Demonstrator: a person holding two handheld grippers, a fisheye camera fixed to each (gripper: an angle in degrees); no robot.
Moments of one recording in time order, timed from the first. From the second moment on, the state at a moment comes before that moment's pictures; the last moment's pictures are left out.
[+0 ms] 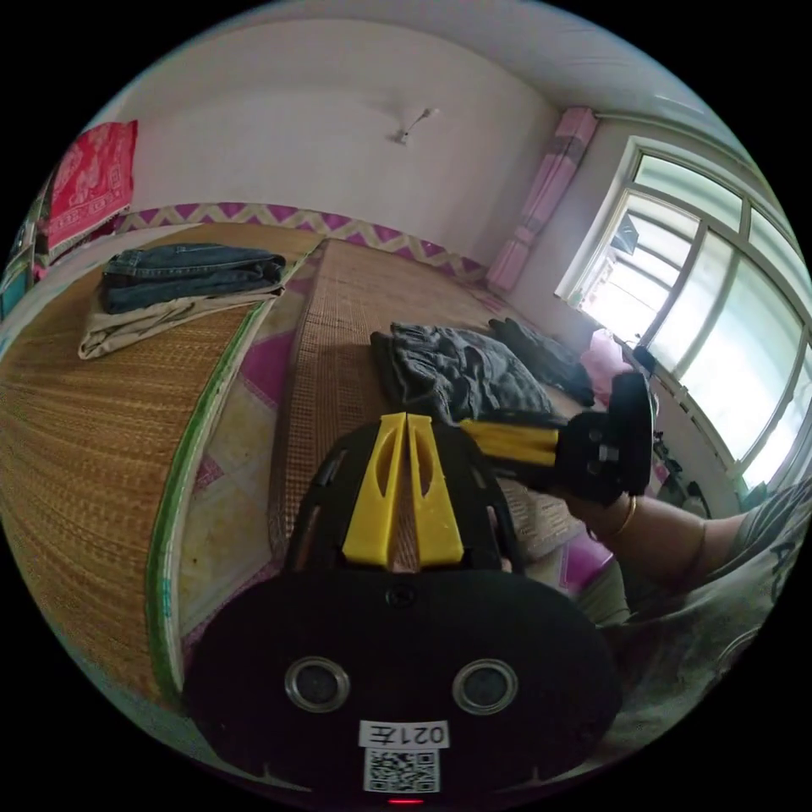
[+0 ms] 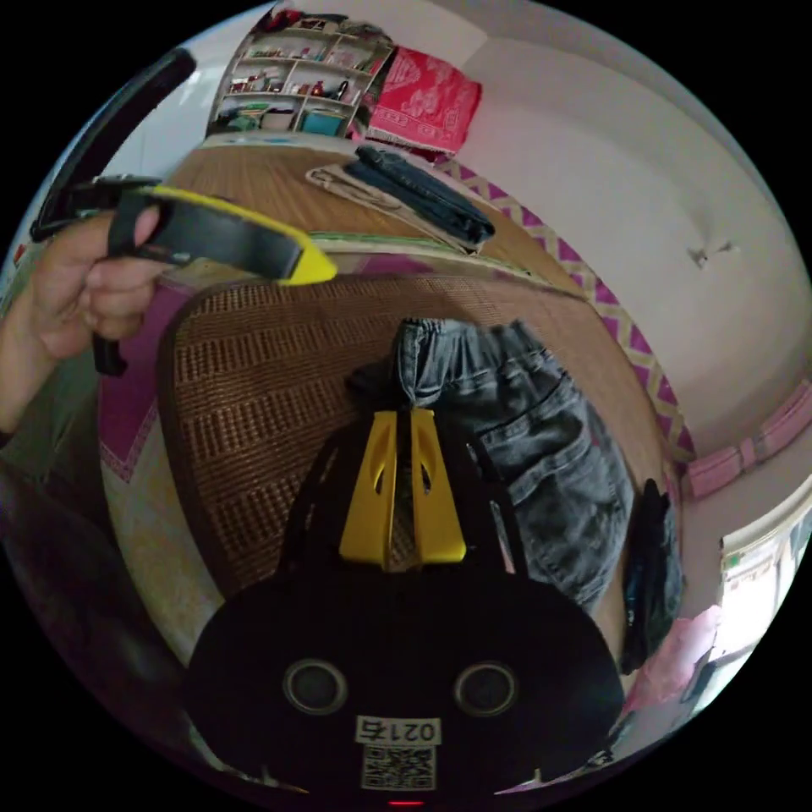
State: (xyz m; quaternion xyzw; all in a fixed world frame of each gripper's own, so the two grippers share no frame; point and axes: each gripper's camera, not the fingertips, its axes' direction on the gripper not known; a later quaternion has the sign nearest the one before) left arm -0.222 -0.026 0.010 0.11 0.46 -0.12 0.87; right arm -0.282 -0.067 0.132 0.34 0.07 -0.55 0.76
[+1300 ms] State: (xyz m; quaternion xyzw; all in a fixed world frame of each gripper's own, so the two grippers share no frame) left arm -0.563 -0.284 0.108 0.07 0.60 -0.20 0.77; right arm -0.162 -0.490 0.111 0.15 -0.39 -0.39 0.82
